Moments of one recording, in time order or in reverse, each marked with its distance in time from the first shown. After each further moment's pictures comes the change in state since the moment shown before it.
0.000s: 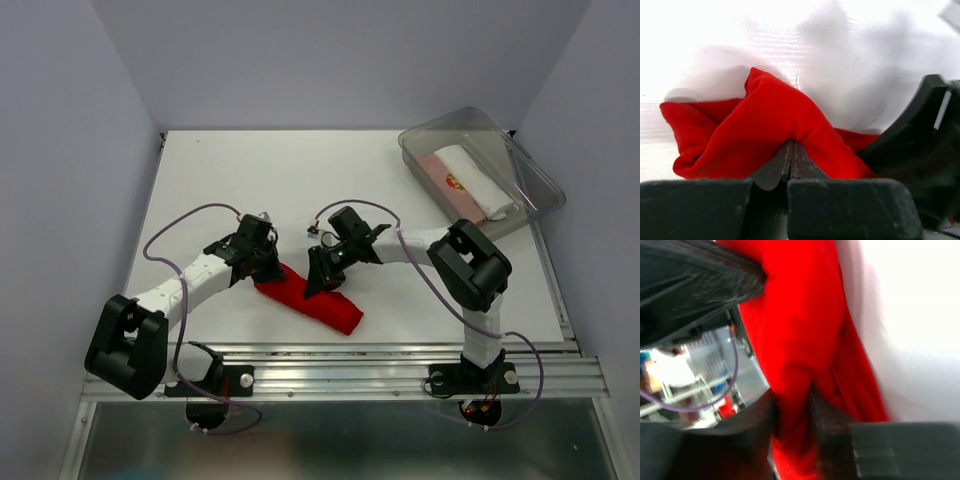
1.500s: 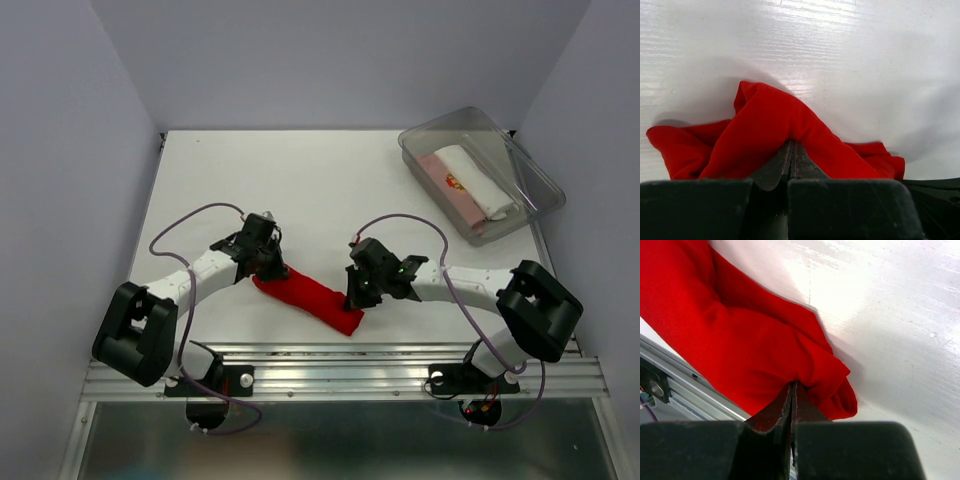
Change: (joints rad) left arm 0.000 0.072 -0.007 0.080 0.002 -0.017; right arm 0.131 -0.474 -0.375 -0.138 0.764 0.151
